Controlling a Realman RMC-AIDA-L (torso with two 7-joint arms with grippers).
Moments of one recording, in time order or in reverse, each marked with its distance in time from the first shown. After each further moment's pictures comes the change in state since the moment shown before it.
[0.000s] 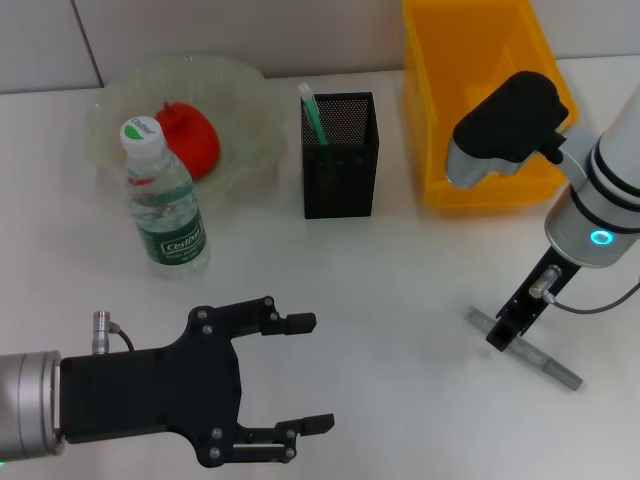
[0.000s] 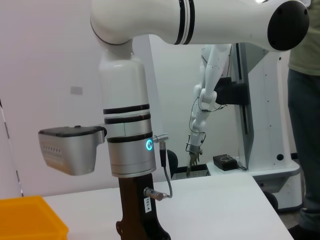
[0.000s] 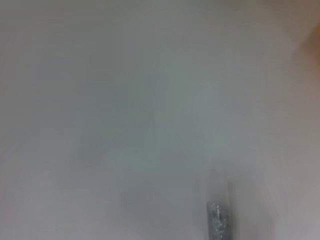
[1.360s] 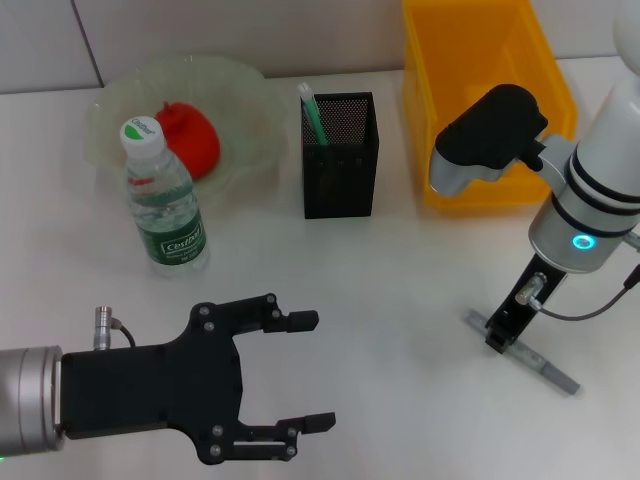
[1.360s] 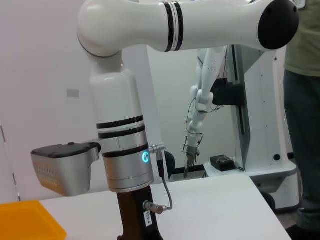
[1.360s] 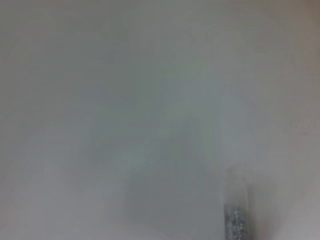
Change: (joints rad) left arm -0.012 0.002 -0.002 -0.002 0.000 0.006 -0.001; right arm 0.059 0.000 0.002 0.119 0.024 0.018 0.003
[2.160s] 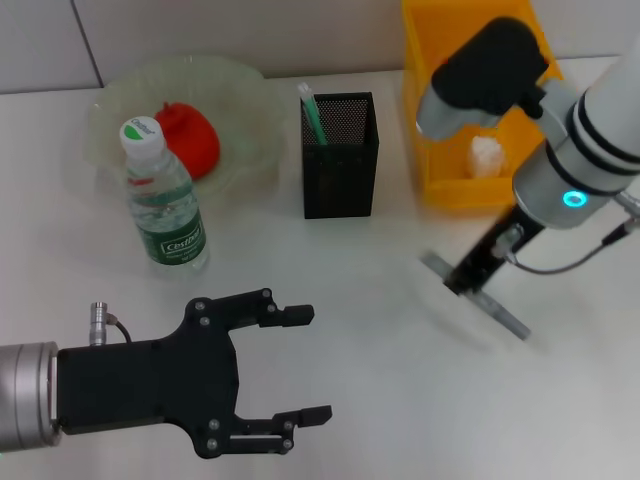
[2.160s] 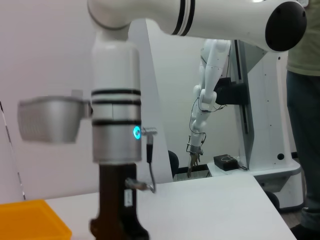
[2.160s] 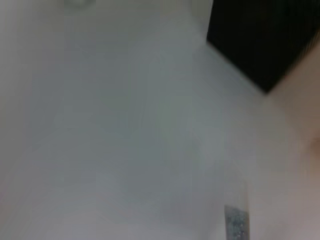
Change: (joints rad) left arm -0.002 0.001 -0.010 0.001 0.000 0.000 0.000; right arm -0.044 -0.004 0.009 -0.220 0.067 0.006 -0.007
